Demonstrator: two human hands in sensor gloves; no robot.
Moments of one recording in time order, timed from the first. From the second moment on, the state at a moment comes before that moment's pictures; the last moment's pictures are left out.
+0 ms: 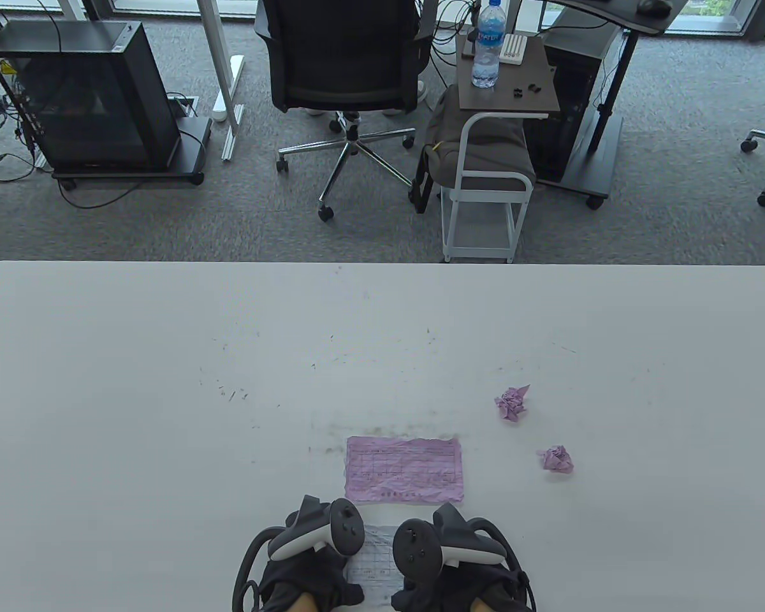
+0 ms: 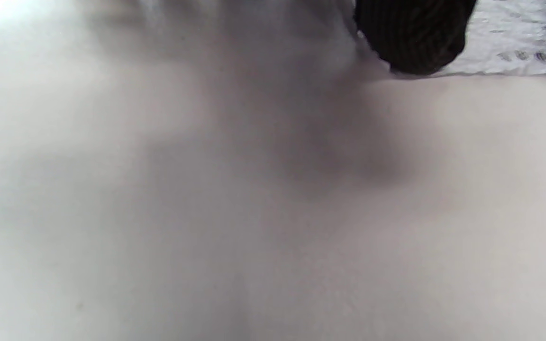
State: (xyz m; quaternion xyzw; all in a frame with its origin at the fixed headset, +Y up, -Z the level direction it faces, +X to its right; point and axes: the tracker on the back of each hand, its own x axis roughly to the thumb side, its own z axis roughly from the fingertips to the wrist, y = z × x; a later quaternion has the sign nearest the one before) left_hand -0.124 -0.785 -0.221 -0.45 -0.12 0.03 0.89; right_hand 0.057 -0.765 -0.209 0.28 0.34 0.89 0.06
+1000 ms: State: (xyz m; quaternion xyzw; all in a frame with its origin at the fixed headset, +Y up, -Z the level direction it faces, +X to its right) left_hand -0.125 -0.786 -0.222 -0.45 -0.12 0.03 0.89; right_hand 0.080 -0.751 -0.214 0.28 0.15 0.94 0.12
